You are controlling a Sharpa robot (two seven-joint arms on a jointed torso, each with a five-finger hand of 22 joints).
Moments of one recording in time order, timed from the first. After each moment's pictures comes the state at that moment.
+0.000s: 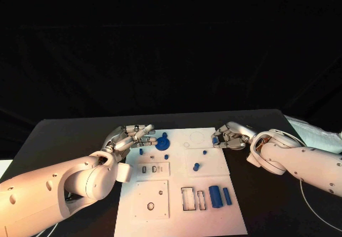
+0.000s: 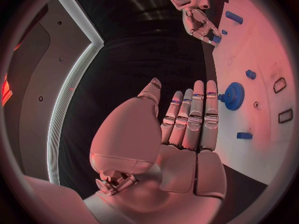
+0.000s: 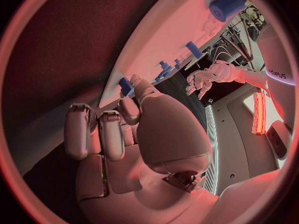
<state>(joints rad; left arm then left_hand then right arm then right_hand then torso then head) 1.11 -0.90 0.00 1.66 -0.02 -0.39 0.44 1.37 -0.02 0.05 0.17 0.12 0.93 0.23 0.08 0.07 1.00 0.19 0.08 0.07 1.10 0.13 0.14 0.15 0.17 0.99 0.24 0.15 0.07 1.15 -0.87 0.01 1.29 -1.23 -0.28 0.14 1.41 -0.04 0.14 0.04 0.21 1.01 0.15 0.09 0.07 1.32 0.06 1.16 1.16 1.46 -0.01 1.49 1.31 0.08 1.37 0.10 1.45 1.26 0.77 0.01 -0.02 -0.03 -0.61</state>
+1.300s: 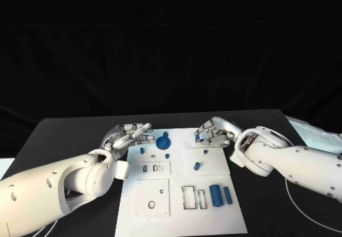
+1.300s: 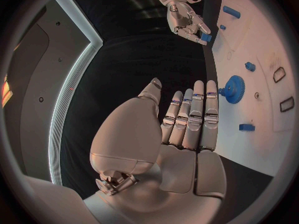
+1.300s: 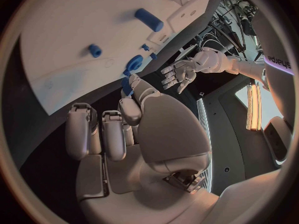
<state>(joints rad) 1.11 -0.90 0.00 1.63 -0.01 -0.39 0.44 1.38 -0.01 0.05 0.16 0.12 0.93 0.23 0.08 0.07 1.00 0.19 0.08 0.07 1.10 0.13 0.13 0.15 0.17 0.99 0.24 0.14 0.07 1.18 -0.85 0.01 1.55 -1.21 -0.36 -0.02 1.39 0.02 0.23 0.02 0.15 1.09 0.12 0.12 0.08 1.33 0.03 1.15 1.15 1.47 -0.03 1.49 1.31 0.08 1.37 0.08 1.45 1.25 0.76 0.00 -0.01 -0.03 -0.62</state>
